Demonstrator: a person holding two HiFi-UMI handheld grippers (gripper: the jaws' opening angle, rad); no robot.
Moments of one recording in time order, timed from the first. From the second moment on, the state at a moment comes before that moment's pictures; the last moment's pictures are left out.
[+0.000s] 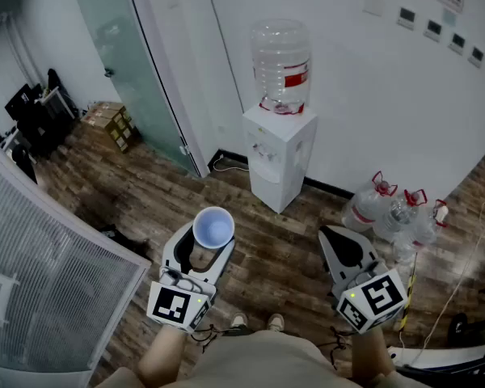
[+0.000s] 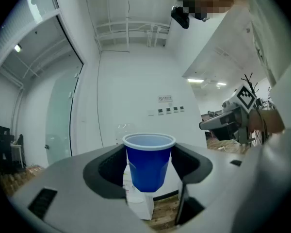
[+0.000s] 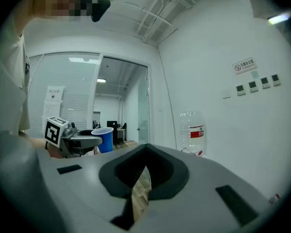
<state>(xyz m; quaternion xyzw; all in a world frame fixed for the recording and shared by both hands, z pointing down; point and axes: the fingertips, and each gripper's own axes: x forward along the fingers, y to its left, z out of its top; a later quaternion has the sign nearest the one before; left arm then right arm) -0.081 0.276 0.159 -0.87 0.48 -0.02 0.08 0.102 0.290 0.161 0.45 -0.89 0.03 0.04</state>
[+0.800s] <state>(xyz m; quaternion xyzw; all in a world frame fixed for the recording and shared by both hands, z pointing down) -0.047 0.262 0.169 -0.87 0.49 -0.04 0.09 0.142 0.277 0.183 0.44 -0.90 0.05 0.02</state>
